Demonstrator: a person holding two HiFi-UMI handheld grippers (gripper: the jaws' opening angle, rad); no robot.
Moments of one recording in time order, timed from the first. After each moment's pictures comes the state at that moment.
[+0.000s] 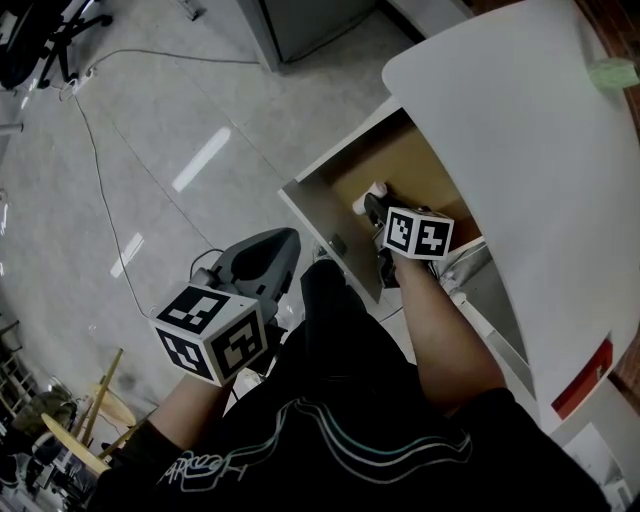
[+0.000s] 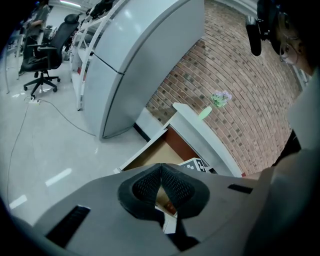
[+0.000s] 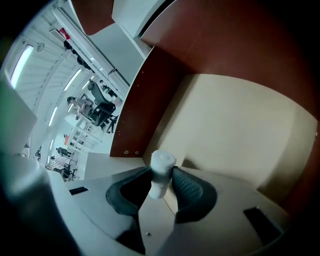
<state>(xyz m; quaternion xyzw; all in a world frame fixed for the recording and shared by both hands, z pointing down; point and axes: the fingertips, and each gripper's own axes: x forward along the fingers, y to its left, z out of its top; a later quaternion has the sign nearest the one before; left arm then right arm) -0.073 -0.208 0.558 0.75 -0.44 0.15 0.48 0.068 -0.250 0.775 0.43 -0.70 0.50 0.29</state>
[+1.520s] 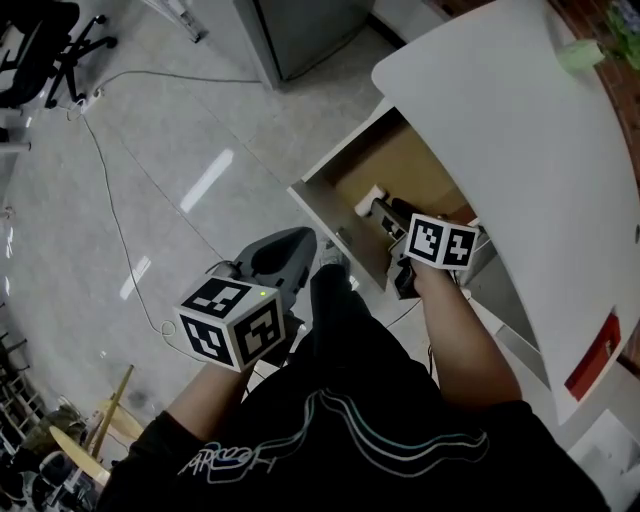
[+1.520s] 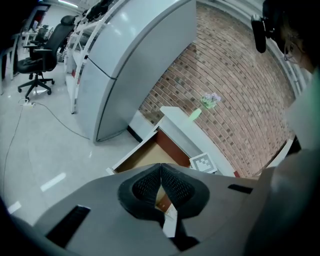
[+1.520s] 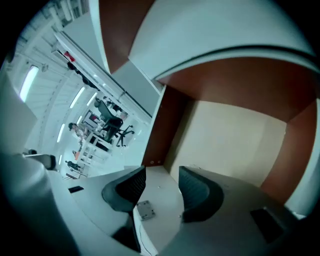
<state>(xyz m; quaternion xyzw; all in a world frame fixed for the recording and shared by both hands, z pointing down) -0.066 -0.182 0.528 0.77 -0.42 0.14 0.46 0.069 -0.226 0.689 0.43 -0.71 0.52 0.20</state>
